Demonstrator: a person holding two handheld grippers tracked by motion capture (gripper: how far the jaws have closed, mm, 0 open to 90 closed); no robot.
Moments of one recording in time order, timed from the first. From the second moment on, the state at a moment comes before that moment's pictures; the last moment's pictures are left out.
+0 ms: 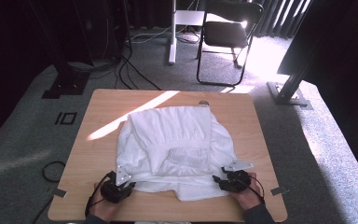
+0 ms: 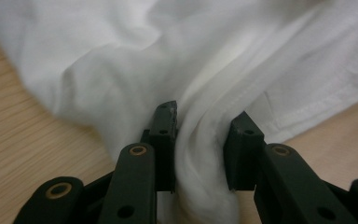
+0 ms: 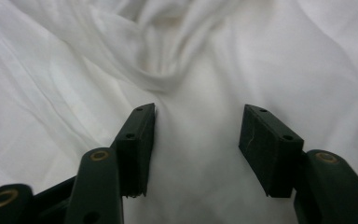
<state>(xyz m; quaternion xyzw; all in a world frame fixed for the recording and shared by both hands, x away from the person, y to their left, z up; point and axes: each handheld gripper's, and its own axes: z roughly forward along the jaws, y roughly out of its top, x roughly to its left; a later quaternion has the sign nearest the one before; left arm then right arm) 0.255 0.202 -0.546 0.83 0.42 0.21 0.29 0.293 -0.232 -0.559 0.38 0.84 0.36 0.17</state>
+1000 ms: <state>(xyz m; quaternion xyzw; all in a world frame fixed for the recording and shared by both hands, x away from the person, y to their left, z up) 0.313 0.178 -0.476 0.78 0.41 0.24 0.40 0.366 -0.198 -0.510 0.43 0.77 0.44 0.16</state>
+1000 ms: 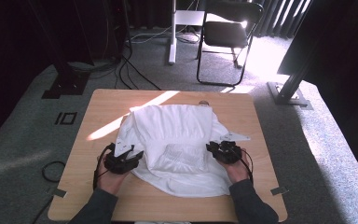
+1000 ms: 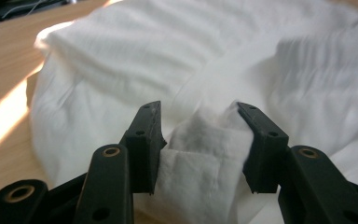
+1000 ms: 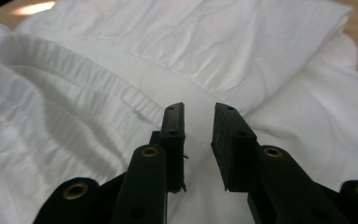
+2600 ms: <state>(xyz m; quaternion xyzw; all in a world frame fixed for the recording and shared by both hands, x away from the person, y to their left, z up) 0.298 0.194 -0.492 0.81 0.40 0.18 0.38 0.321 -0.150 -0.541 0.32 0.85 0.41 0.06</state>
